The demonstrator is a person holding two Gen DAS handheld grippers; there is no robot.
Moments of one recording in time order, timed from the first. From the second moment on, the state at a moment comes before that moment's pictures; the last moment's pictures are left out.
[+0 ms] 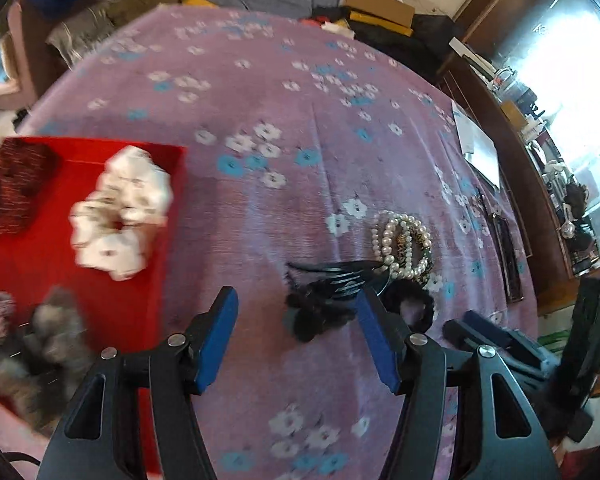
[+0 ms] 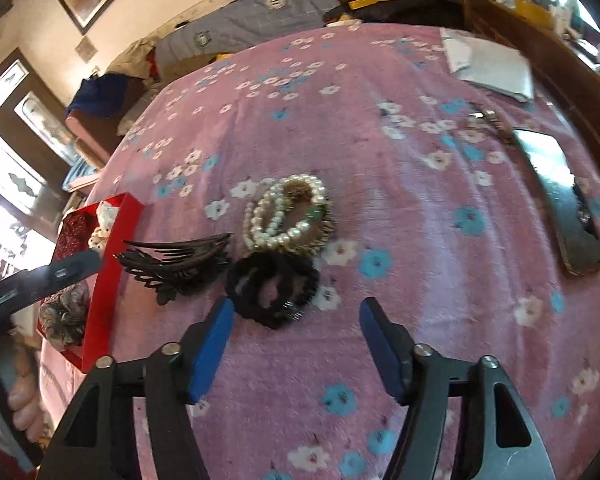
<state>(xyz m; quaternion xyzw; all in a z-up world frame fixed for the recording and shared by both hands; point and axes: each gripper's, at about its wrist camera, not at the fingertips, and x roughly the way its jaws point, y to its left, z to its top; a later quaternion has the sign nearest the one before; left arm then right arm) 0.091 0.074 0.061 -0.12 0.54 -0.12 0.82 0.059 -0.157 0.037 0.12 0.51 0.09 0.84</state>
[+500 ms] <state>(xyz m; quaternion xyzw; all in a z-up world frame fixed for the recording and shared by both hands) 0.116 0.053 0.038 -0.15 0.57 -0.13 0.80 0.077 -0.150 0.010 0.12 0.53 0.12 0.83</state>
